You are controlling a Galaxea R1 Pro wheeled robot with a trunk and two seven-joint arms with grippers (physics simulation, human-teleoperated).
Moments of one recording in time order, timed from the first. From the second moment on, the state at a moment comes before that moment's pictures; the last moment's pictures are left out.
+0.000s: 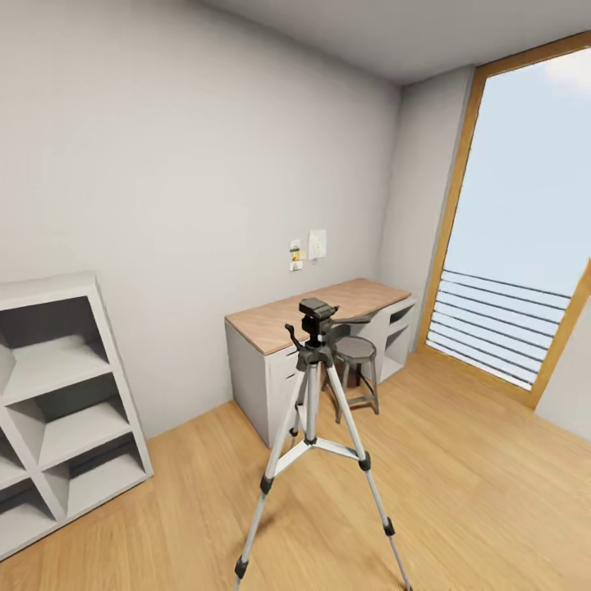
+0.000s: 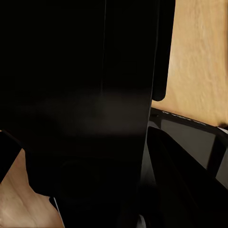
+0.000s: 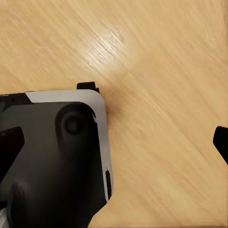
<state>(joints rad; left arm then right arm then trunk) -0.24 0.00 -0.07 0.00 0.37 0.03 0.03 -0.18 -0.14 -0.14 0.03 0.05 -0.06 0.08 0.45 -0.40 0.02</state>
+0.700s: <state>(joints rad) -0.24 0.00 -0.07 0.00 0.37 0.03 0.03 -0.18 -0.14 -0.14 0.03 0.05 -0.07 0.08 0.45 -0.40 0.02</state>
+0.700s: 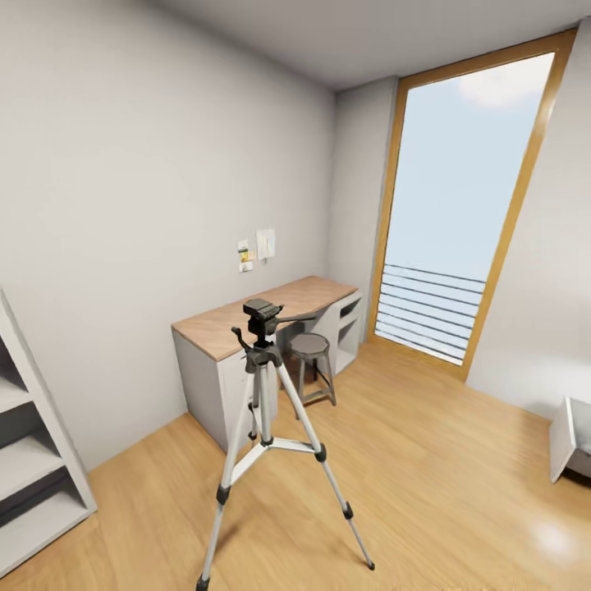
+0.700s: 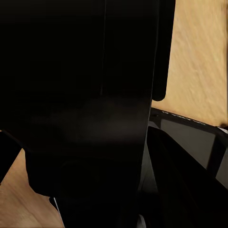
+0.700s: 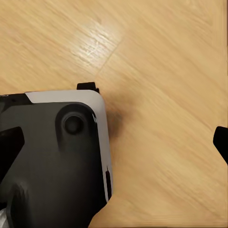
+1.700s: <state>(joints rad) -0.24 0.00 -0.07 0.00 0.37 0.03 0.03 -0.18 -0.14 -0.13 0.03 0.05 -0.06 0.09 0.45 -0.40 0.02</state>
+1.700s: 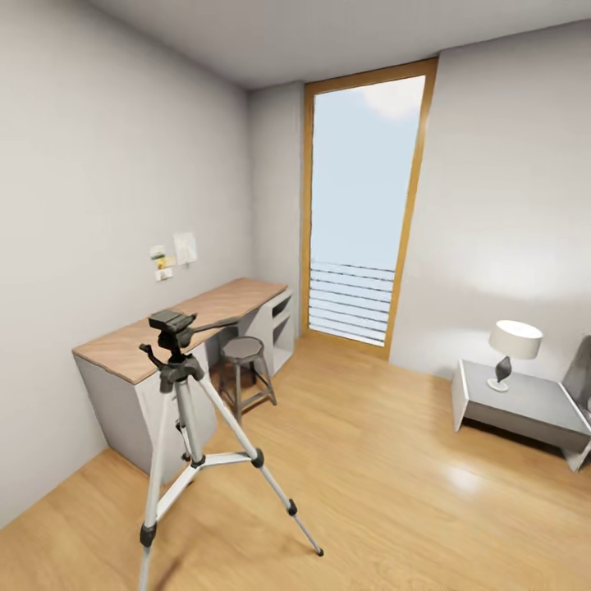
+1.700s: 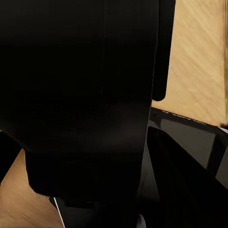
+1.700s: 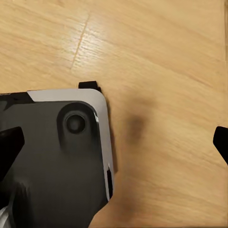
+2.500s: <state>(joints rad) -0.24 0.00 -0.07 0.00 0.37 0.04 0.03 -0.18 -0.14 -0.13 0.03 0.06 -0.06 0.09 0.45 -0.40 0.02</state>
